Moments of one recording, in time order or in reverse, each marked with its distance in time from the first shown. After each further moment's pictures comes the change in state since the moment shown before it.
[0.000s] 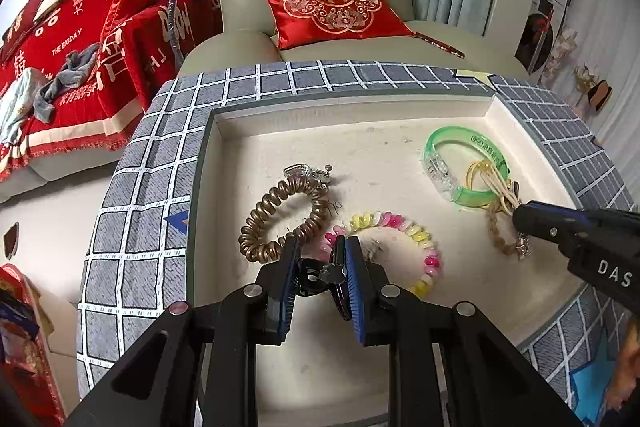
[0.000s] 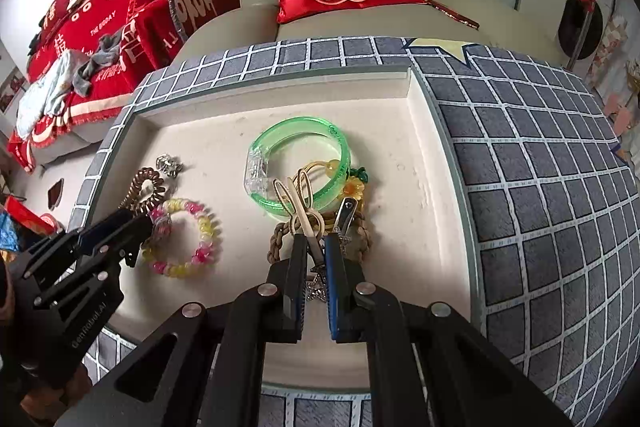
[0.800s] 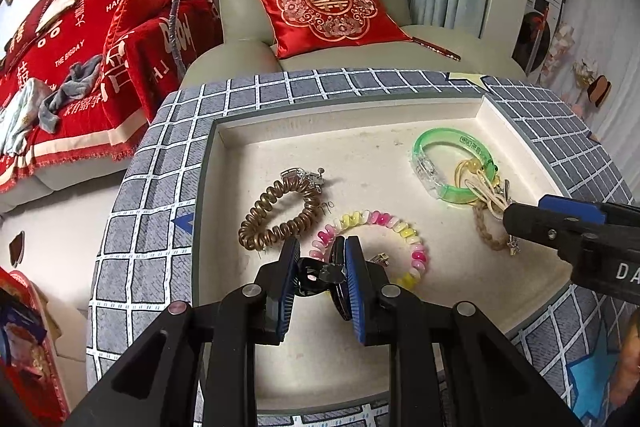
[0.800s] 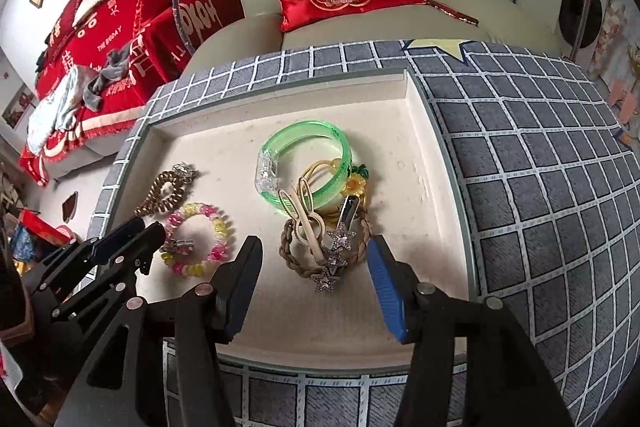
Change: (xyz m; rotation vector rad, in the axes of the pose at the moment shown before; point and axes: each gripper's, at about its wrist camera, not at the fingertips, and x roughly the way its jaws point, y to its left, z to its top) left arm -0.016 -0.007 -0.002 0.018 -0.029 0.011; right arm -0.014 -0.006 -0.005 0.042 -0.025 0.055
